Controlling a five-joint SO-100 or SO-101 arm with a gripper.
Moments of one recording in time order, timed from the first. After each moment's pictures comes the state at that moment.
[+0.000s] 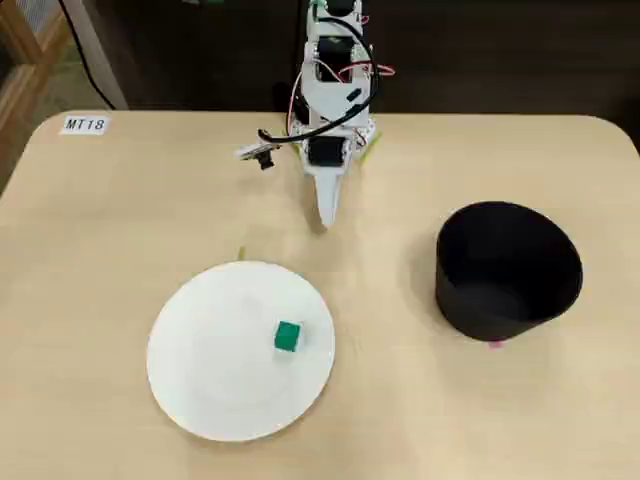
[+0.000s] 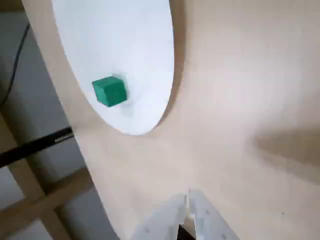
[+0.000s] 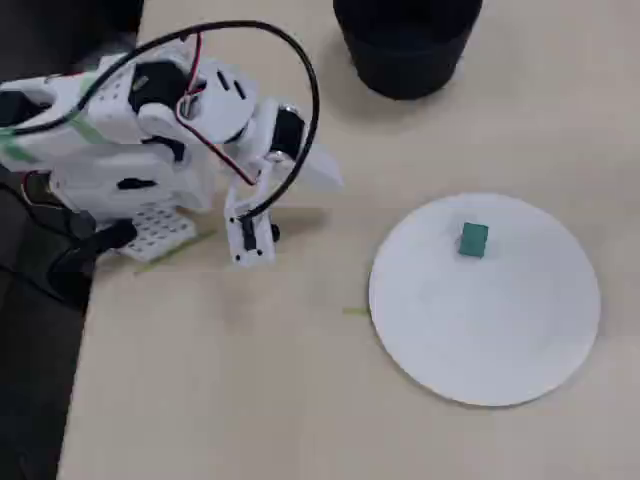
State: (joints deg) arm 3.0 183.3 169.3 61.3 3.3
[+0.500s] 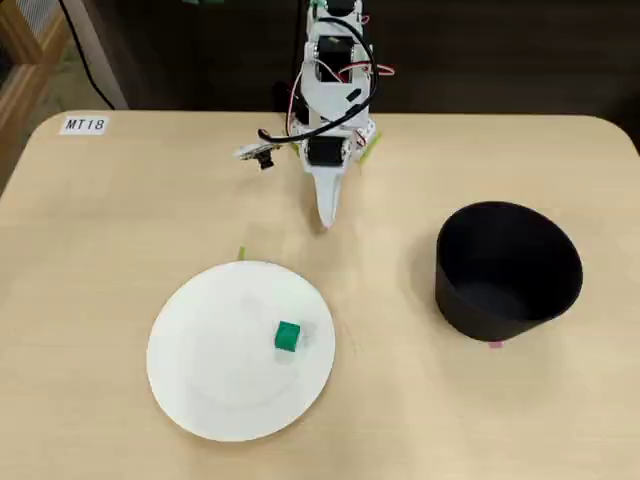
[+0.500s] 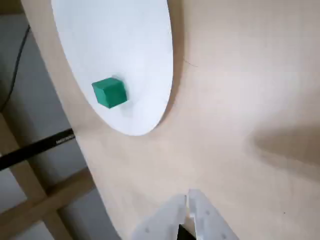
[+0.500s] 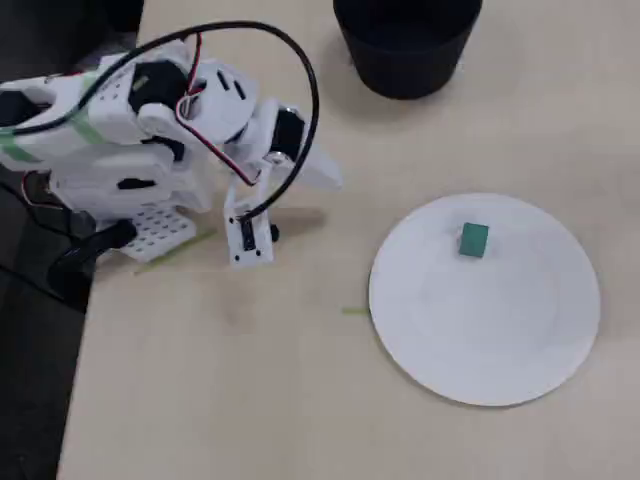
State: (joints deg) arm 2.9 183.3 169.3 61.2 4.0
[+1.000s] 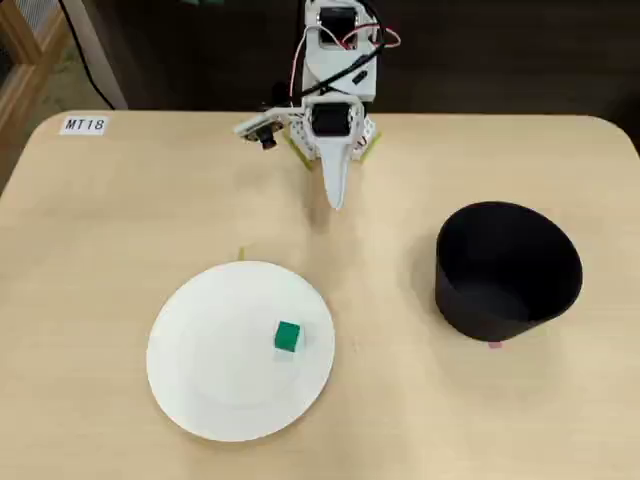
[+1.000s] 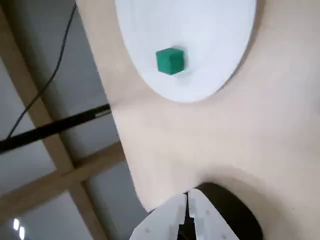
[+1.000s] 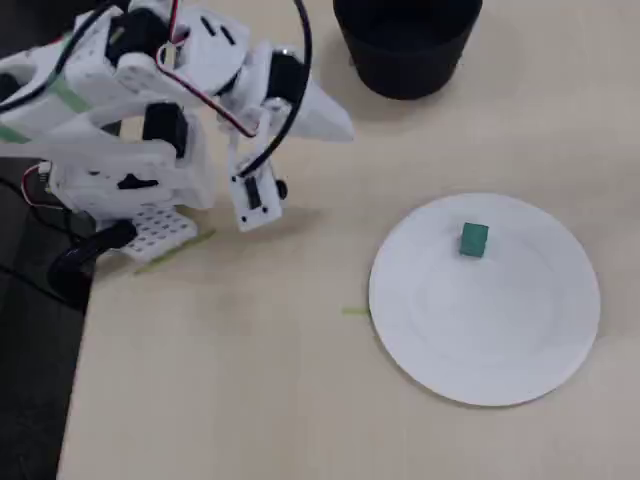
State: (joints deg) arm -1.1 162.9 144.1 63.5 4.9
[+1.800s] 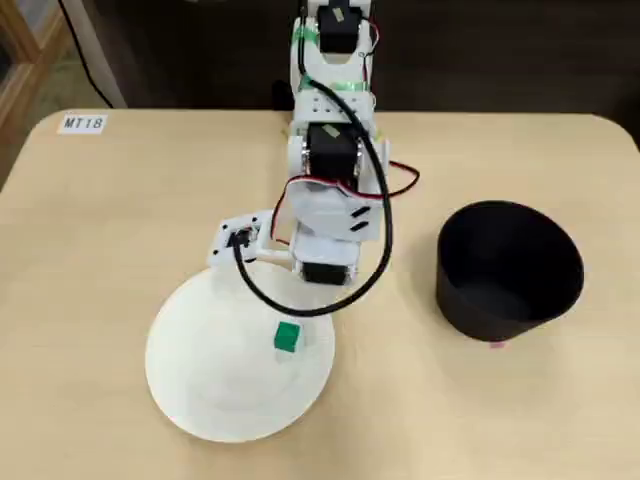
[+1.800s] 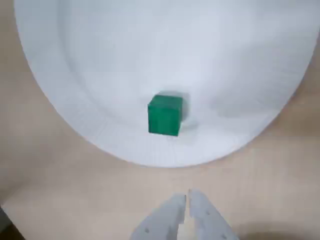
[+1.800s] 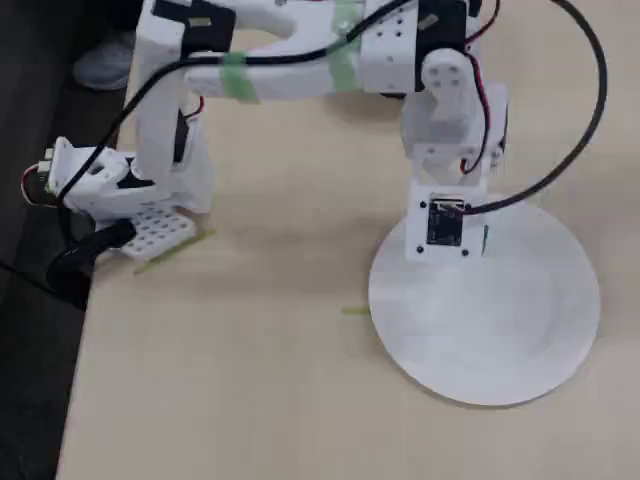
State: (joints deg) arm 6.0 71.0 62.9 85.0 0.8
